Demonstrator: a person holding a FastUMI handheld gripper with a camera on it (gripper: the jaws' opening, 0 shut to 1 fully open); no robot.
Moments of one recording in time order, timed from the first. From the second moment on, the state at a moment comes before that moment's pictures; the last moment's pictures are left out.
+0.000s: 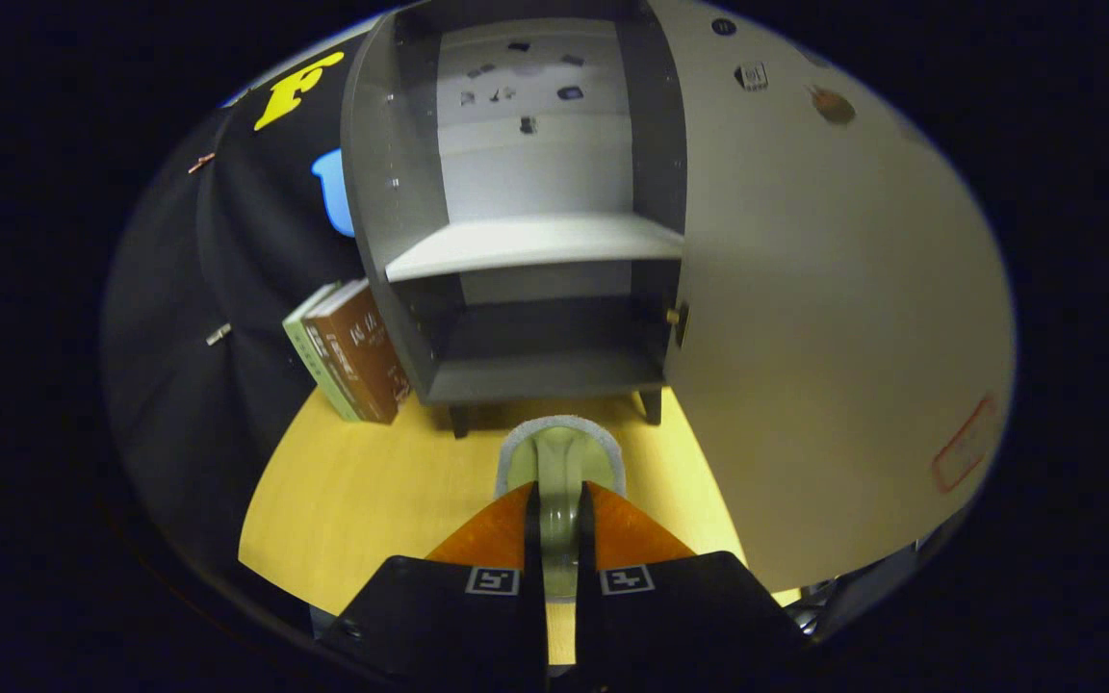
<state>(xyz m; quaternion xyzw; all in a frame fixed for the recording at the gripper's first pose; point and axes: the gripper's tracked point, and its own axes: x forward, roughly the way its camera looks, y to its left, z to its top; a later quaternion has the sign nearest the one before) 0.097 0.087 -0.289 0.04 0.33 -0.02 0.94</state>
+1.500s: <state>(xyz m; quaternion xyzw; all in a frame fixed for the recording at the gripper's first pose) 0.449 0.103 -0.262 0.04 0.33 -0.01 0.94</state>
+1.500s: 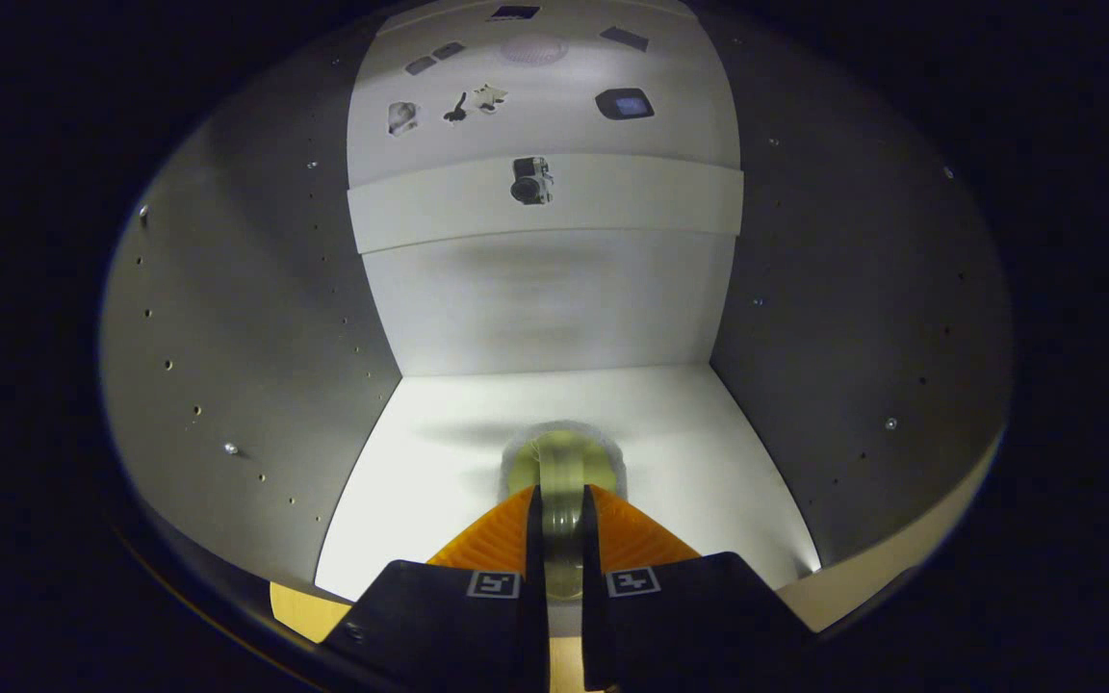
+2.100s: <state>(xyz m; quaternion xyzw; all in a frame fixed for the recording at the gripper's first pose) 0.443 0.099 -0.217 0.02 0.26 -0.03 0.97</state>
